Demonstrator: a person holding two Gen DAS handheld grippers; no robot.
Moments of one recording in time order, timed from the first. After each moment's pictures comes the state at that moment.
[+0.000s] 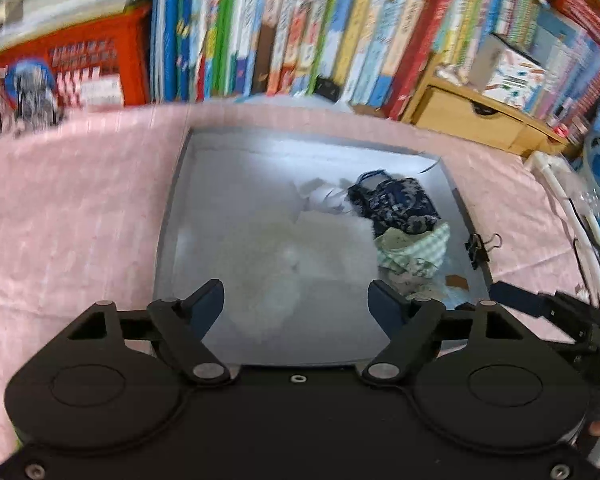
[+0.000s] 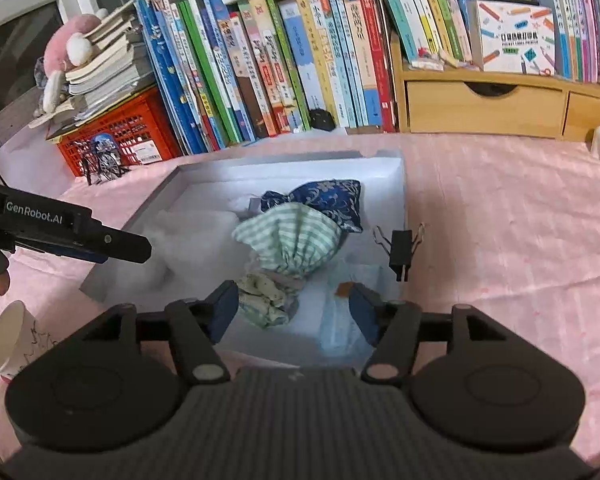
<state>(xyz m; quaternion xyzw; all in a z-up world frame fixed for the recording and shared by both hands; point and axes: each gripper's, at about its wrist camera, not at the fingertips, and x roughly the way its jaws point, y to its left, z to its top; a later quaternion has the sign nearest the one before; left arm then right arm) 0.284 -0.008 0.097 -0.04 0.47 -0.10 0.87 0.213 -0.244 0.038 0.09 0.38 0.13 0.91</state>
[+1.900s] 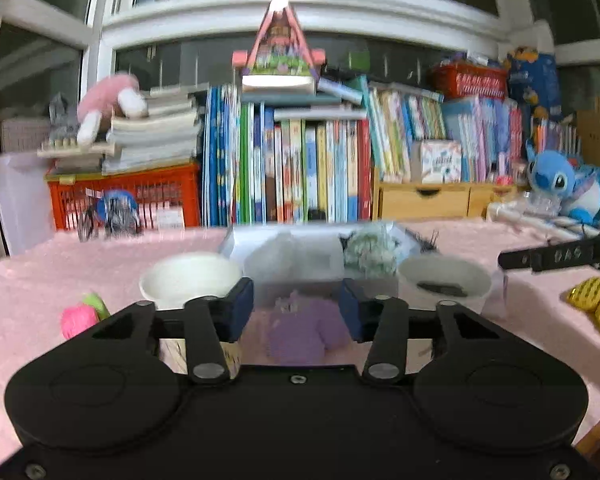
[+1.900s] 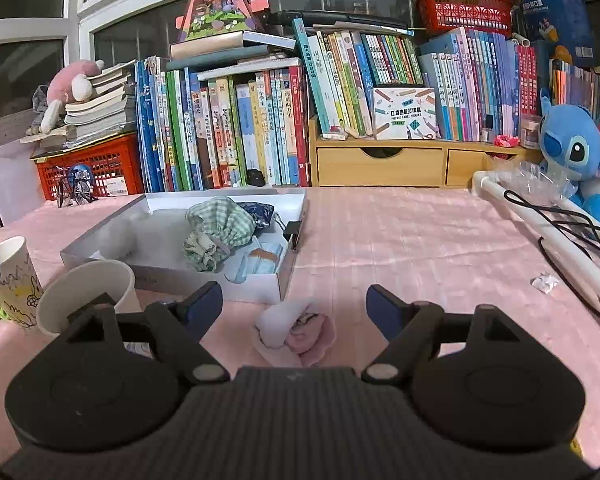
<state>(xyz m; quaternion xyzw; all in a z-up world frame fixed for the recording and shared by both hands) 0.003 -0.005 0.043 0.02 0.16 -0.07 0.98 0.063 -0.280 0.027 0.04 0.24 0.03 0.97</state>
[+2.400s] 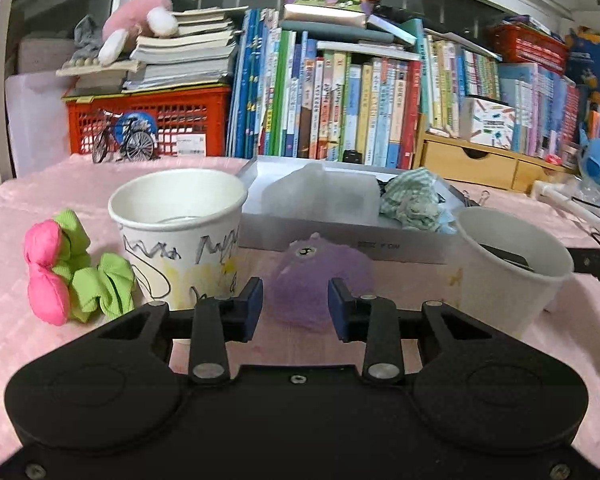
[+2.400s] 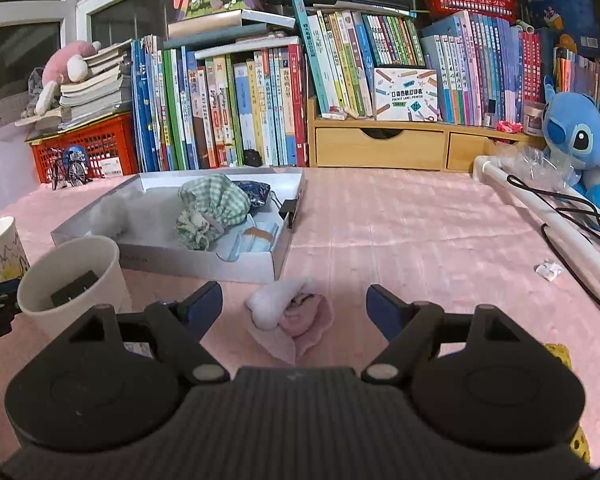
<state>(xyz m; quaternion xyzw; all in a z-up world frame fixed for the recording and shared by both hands) 0.056 -0.012 0.001 -0.03 0.23 -0.01 0.97 0.070 -0.279 0.015 0.03 0.26 0.03 0.96</state>
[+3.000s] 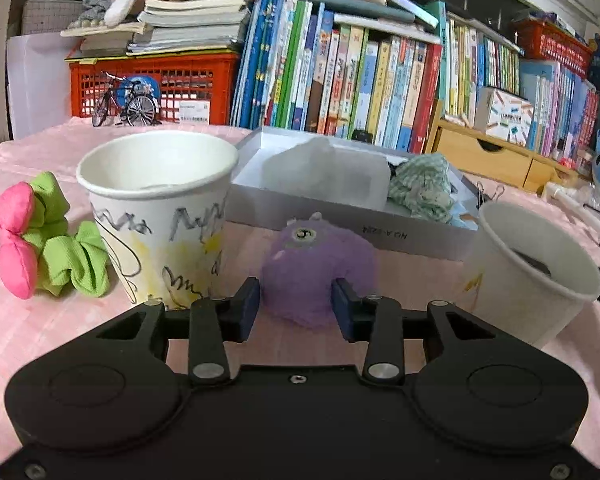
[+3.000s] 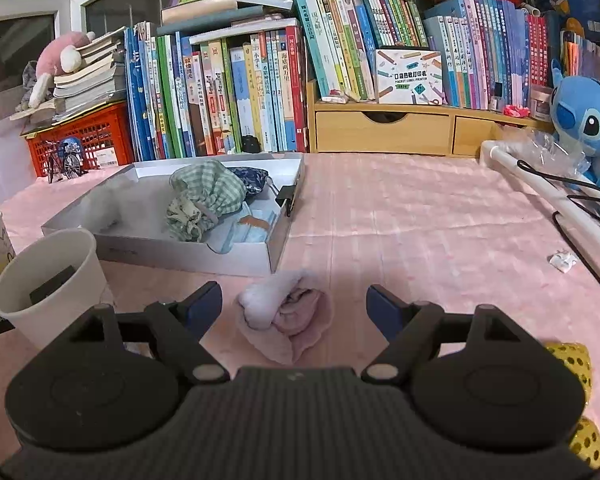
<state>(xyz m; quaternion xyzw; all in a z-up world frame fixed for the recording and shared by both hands) 0.080 -0.015 -0.012 -0.06 0.27 0.00 0.96 0.088 -0.282 0.003 0.04 0.28 0.03 0.96</state>
